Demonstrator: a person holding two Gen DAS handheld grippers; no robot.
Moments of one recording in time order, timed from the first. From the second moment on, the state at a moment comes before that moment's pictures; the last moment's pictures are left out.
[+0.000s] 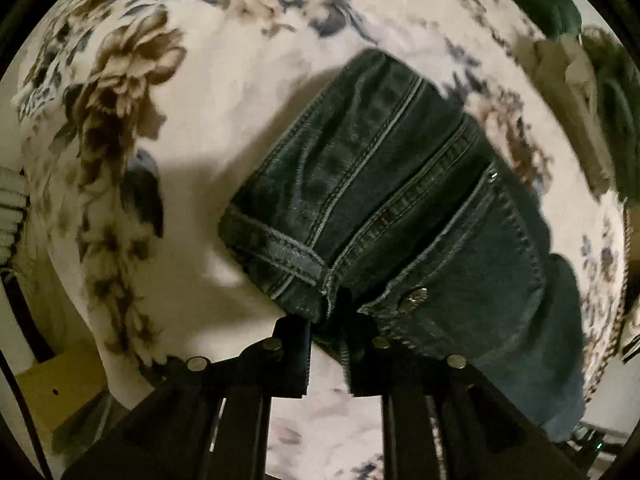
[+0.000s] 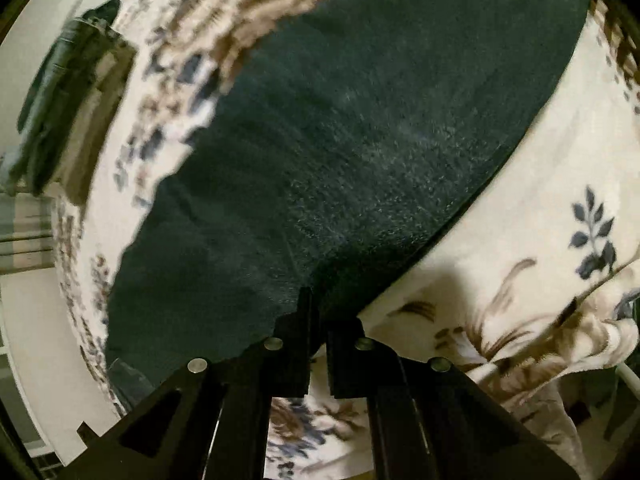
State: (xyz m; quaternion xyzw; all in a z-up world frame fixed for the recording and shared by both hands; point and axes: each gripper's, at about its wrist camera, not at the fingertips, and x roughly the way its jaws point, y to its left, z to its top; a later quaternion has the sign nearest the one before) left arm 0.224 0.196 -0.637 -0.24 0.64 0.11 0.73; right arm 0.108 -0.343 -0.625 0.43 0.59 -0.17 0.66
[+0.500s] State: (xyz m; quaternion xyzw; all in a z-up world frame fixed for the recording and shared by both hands) left arm 0.293 0.111 -0.579 -0.03 0.60 0.10 0.79; right arm 0.314 -0.194 -0.577 0.29 0.71 0.14 0.62
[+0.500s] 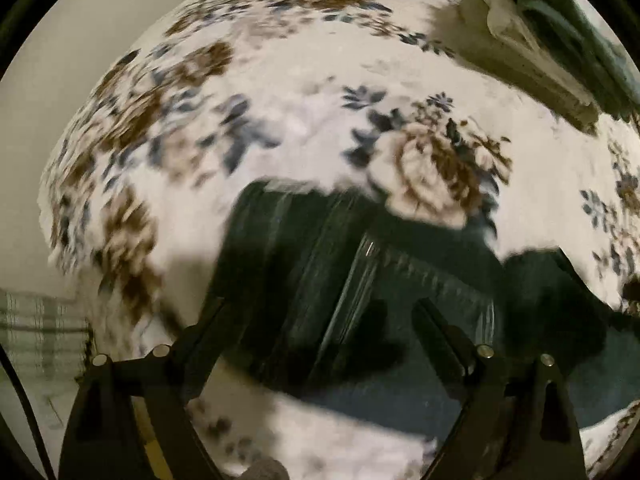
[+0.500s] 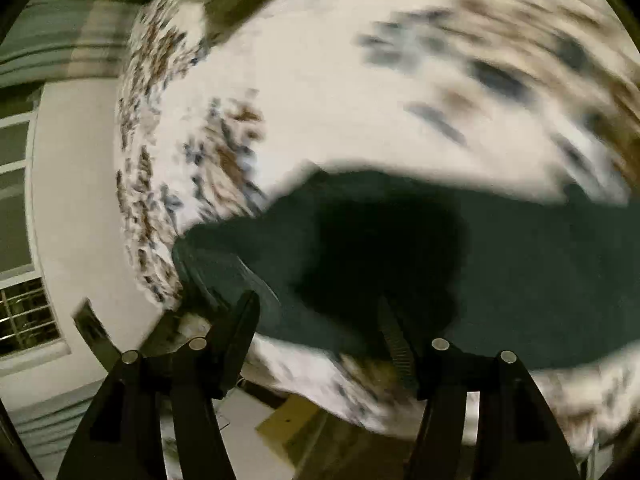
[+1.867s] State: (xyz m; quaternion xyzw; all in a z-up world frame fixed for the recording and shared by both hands) left arm 0.268 -0.111 -0.545 0.03 0.63 -0.06 0.78; right arm 0.151 -0.465 -0.565 0.43 0.56 -0.10 0.70
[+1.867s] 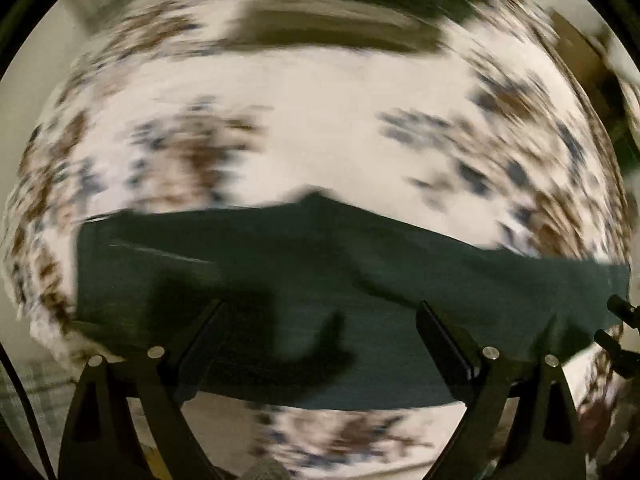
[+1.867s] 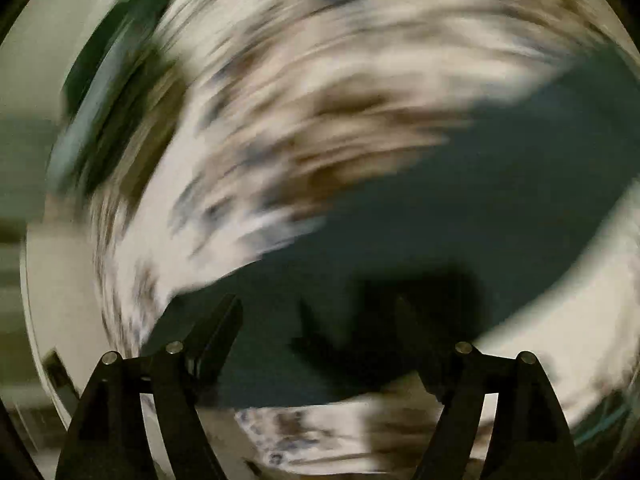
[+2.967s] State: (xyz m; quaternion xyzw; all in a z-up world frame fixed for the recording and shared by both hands) left arm 0.258 -0.345 -0.597 0.13 0.64 -0.11 0.75; right arm 0.097 -0.714 -0.637 0.54 0.36 -0.16 0.74
